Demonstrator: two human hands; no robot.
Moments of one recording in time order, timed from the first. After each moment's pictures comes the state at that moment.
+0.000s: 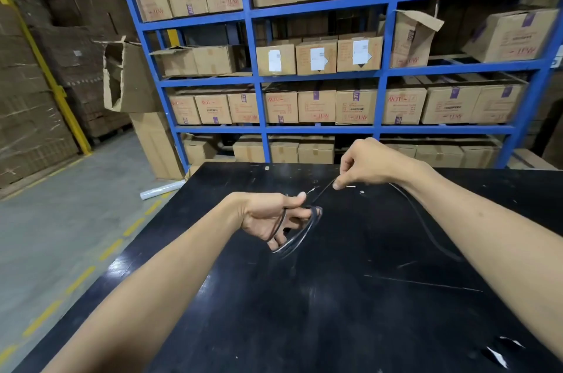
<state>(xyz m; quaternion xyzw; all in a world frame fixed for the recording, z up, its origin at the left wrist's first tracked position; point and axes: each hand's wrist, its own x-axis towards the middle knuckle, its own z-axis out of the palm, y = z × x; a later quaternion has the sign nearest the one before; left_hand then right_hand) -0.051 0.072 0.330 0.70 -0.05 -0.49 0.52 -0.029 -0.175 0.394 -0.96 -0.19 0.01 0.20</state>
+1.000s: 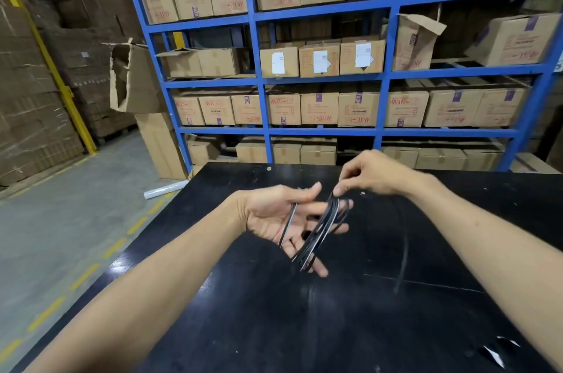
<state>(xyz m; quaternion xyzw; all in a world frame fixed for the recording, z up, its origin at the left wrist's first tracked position) -0.097 0.051 0.365 0.55 -0.20 -0.59 0.55 -0.043 -0.189 0.375 -0.93 -0.25 0.02 0.27</state>
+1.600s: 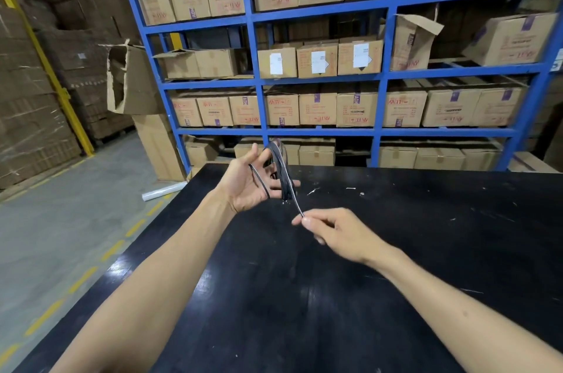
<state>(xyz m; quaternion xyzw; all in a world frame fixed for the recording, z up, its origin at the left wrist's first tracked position) -0.052 0.093 0.357 0.49 -0.06 -0.22 0.84 -0.106 -0.137 0.294 -0.82 -0.26 0.04 0.50</state>
